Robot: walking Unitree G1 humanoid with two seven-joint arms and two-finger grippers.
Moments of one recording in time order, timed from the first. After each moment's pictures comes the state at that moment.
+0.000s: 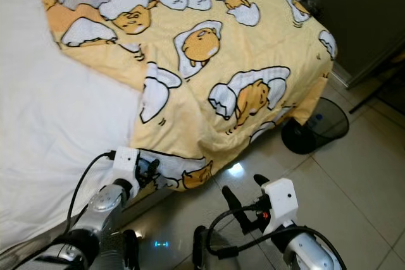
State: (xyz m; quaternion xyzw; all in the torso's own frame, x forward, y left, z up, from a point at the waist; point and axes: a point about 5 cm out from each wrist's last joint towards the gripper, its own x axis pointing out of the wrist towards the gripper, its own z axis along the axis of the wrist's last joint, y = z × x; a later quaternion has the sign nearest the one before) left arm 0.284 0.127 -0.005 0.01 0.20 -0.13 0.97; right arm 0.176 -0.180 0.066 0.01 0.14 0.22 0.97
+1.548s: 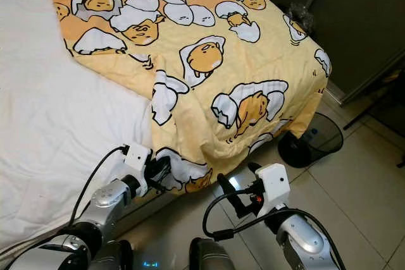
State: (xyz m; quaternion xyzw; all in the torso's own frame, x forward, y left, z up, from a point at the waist) left arm 0.287 0.113 0.008 0.00 0.15 -0.28 0.95; right arm 0.200 -0.175 0.066 0.01 0.13 0.24 0.96
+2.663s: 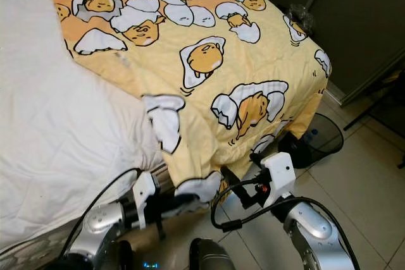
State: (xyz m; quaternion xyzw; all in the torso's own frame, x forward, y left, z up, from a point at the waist) left arm 0.227 0.093 0.004 -0.02 0.09 -0.56 0.83; right arm 0.213 -0.185 0.078 0.01 0.12 0.27 0.96
